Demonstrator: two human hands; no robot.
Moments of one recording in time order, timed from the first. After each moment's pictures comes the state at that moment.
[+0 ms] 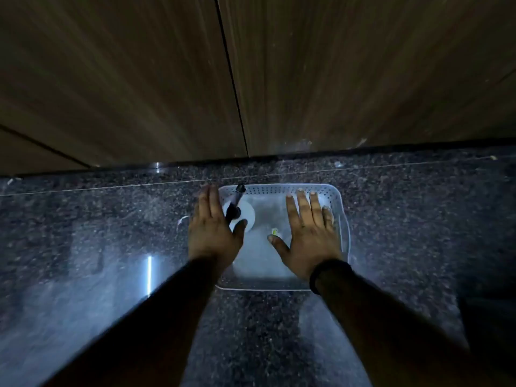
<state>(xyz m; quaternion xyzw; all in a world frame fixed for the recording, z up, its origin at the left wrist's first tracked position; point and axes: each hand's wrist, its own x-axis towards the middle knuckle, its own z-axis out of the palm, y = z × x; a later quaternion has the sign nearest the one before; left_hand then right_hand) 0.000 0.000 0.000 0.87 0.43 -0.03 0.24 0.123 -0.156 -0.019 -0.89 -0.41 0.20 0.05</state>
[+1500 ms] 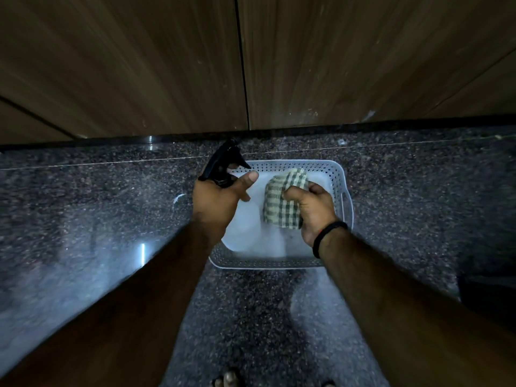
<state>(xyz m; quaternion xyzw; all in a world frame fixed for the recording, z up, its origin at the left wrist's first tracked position) 0.014 0.003 -0.008 0.64 0.44 0.20 0.60 0.121 -0.130 -0.035 -0.64 0.18 0.43 0.62</state>
